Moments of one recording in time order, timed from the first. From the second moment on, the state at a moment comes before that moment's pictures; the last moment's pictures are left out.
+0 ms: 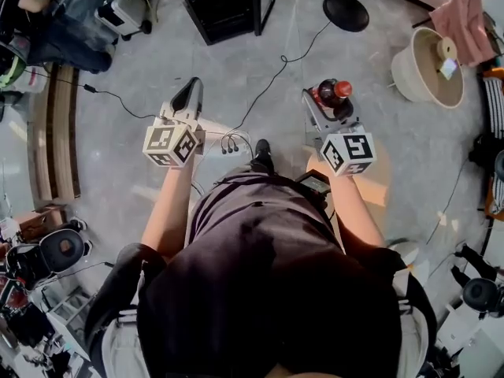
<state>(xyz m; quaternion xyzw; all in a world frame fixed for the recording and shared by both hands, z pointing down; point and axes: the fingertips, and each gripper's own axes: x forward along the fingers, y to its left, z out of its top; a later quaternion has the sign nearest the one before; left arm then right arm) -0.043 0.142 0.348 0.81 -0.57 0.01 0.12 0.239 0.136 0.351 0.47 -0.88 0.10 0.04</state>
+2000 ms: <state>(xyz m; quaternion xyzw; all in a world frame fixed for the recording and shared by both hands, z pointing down) -0.067 -0.265 0.355 0.70 -0.70 0.01 0.13 0.132 -0.374 0.370 0.27 -0.96 0.09 0.05</state>
